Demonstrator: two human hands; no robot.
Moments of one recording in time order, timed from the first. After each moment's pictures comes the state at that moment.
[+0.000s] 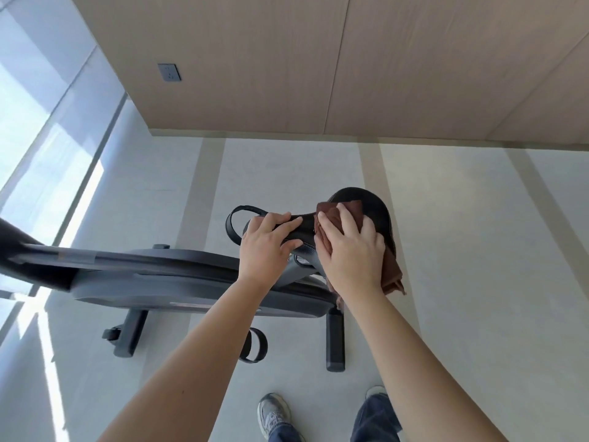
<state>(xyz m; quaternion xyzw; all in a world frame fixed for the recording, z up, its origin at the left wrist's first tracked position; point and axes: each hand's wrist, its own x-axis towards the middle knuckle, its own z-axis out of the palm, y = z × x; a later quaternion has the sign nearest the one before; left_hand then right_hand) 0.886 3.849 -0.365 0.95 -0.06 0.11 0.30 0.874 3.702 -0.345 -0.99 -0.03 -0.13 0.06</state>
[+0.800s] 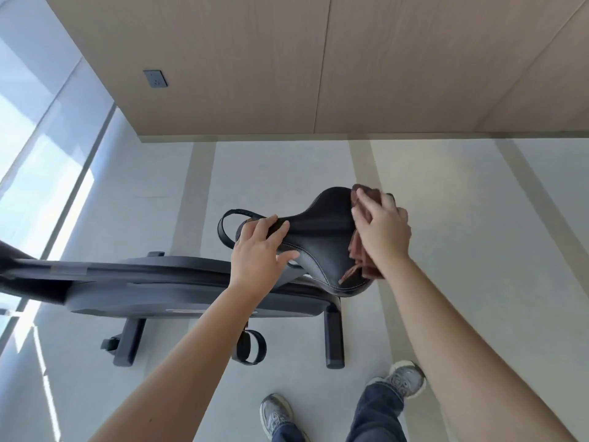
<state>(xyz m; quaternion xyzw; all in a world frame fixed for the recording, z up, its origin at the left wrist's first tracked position) 0.879 3.841 -0.356 0.97 -0.08 0.06 0.24 0.913 3.637 -0.338 -0.96 0.11 -0.07 0.25</state>
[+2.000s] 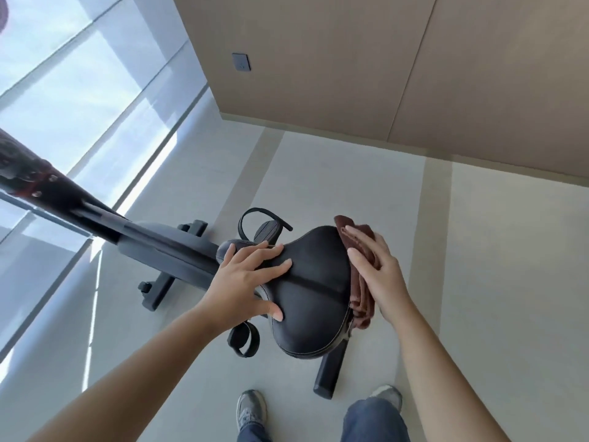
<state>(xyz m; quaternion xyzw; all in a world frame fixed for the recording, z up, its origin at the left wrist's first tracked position) 0.890 3.794 -0.339 0.98 -0.09 -0.02 0.19 0.976 3.570 -0.363 -0.73 -0.09 0.16 0.66</state>
